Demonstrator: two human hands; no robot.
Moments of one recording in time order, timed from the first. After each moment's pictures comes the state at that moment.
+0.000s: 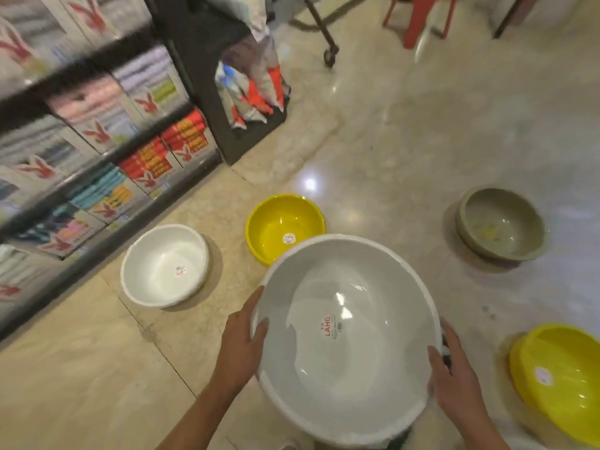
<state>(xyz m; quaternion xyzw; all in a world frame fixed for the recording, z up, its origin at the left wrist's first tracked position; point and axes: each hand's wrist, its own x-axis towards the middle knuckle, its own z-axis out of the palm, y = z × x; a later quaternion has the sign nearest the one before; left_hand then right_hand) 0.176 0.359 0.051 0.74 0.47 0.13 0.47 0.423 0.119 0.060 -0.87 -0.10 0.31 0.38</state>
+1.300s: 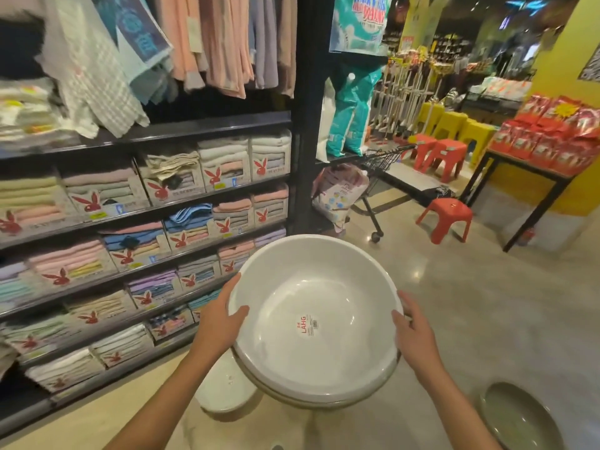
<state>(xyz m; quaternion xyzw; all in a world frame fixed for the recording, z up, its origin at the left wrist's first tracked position) 0.019 0.508 0.494 0.65 0.55 0.31 0.42 0.330 0.371 0.475 -0.77 -0.29 0.26 0.51</state>
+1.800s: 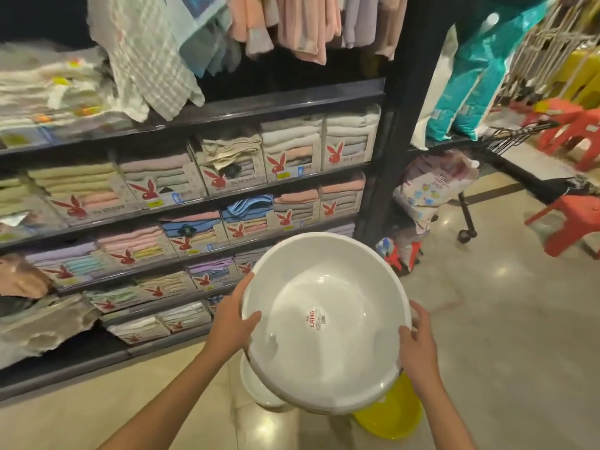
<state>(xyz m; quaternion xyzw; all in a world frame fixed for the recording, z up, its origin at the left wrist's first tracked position) -0.013 0.683 0.430 0.61 0.65 0.27 0.36 0.307 0.605 0.396 -0.75 -0.30 0.35 0.47</state>
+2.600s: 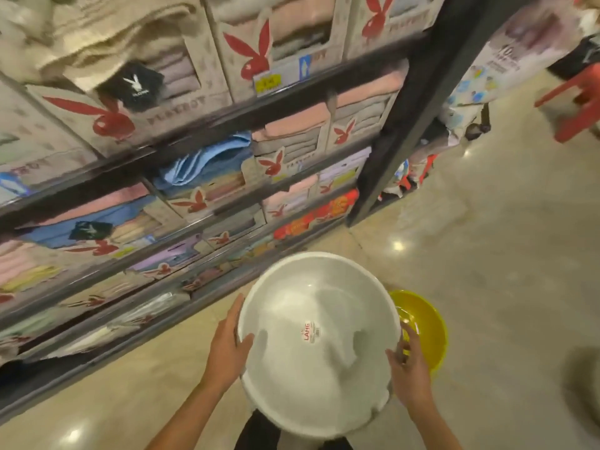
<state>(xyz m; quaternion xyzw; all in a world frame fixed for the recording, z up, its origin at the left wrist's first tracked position) -0.079 0.876 0.197 0.57 0.58 0.19 0.55 0.220 0.727 0.137 -0.83 -0.20 0.37 0.36</state>
